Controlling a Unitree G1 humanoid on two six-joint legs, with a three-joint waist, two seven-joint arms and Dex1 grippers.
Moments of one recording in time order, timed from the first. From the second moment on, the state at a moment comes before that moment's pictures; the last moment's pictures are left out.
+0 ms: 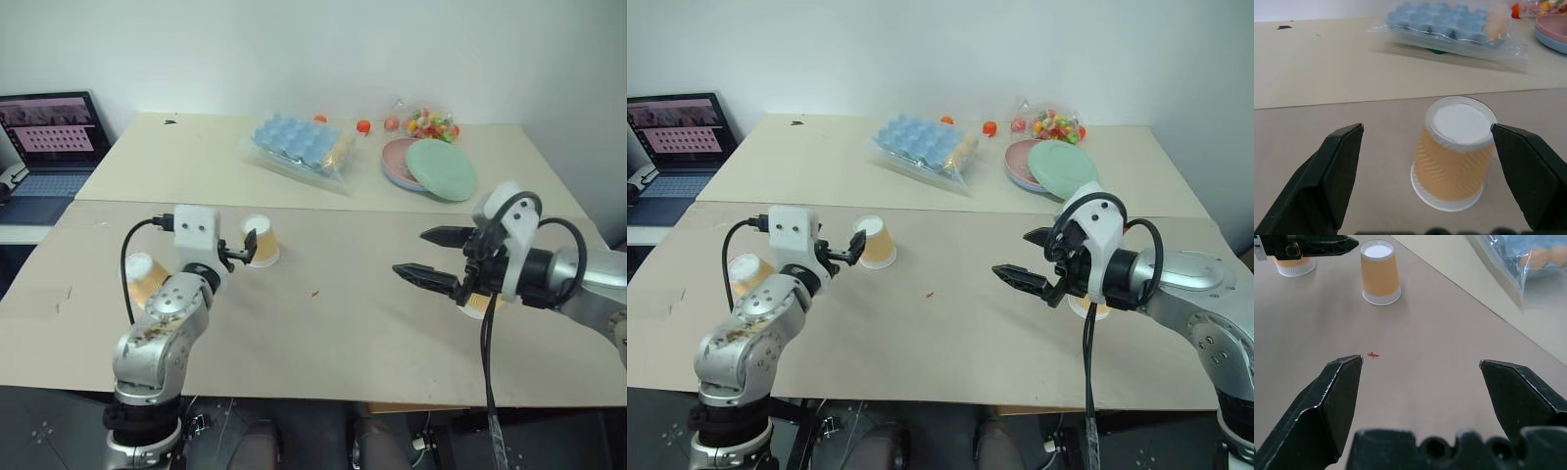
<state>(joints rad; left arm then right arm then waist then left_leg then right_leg) -0.26 0.29 0.07 -0.55 -0.30 0.81 -0.01 -0.39 -0.95 -0.22 -0.60 0.91 1.03 0.56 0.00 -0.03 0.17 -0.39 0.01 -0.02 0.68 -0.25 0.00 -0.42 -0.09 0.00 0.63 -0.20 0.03</state>
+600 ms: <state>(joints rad) -0.23 0.25 0.03 -0.28 -0.19 0.54 -0.10 -0.39 -0.94 -0.22 -0.62 0.93 1.04 0.51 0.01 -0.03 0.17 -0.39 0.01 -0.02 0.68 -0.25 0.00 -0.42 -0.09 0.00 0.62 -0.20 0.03</state>
